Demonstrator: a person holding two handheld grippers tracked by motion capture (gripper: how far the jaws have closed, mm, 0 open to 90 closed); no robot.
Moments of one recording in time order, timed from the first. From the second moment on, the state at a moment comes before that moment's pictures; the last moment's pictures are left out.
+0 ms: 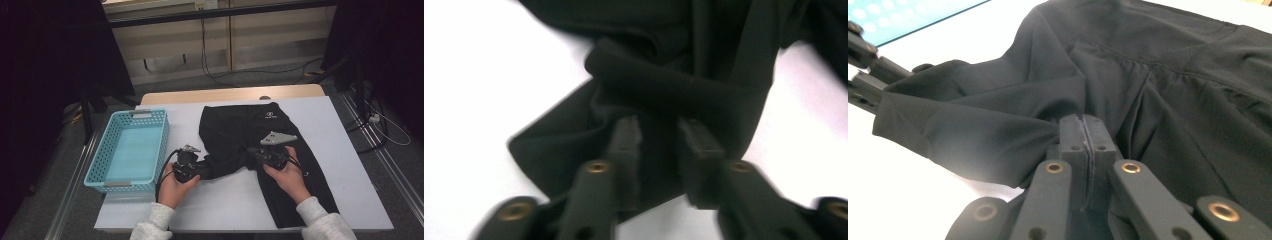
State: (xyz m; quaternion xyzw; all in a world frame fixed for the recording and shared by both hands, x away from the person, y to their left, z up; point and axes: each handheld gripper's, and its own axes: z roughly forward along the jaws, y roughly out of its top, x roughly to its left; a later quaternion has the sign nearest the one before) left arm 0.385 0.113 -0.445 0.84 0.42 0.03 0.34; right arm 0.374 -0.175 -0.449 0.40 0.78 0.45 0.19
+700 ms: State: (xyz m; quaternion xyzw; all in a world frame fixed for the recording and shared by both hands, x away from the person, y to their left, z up) left arm 0.395 0.123 -0.432 0.82 0.43 0.05 0.37; right arm 0.380 -0.179 -0.431 0.40 0.77 0.44 0.20
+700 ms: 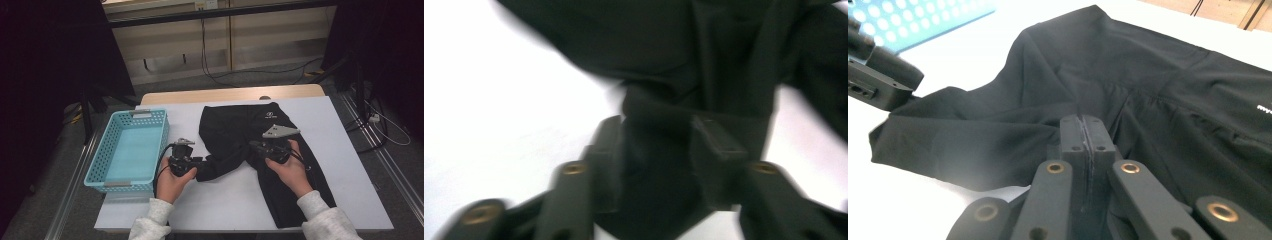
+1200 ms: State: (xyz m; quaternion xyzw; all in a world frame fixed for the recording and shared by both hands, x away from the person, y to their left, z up) left arm 0.393 0.116 -0.437 0.83 0.43 0.01 0.35; right arm 0.368 -0.185 -0.436 0.40 0.77 0.45 0.18
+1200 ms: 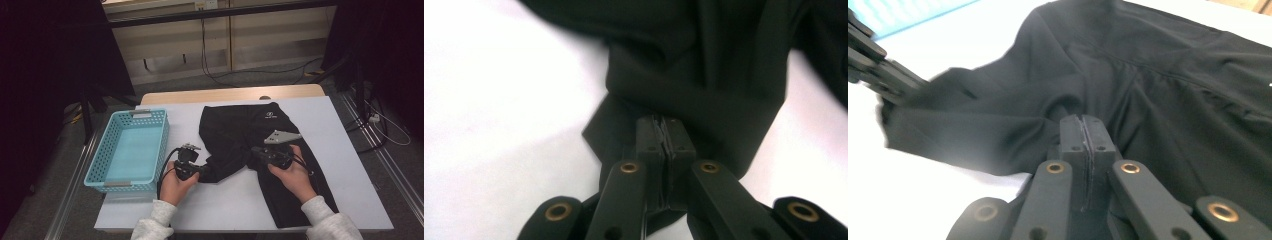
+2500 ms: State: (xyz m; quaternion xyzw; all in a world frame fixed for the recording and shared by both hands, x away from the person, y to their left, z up) left arm 0.392 0.134 -0.429 0.78 0.48 0.07 0.40; right arm 0.361 -0.118 -0.452 0.31 0.84 0.41 0.16
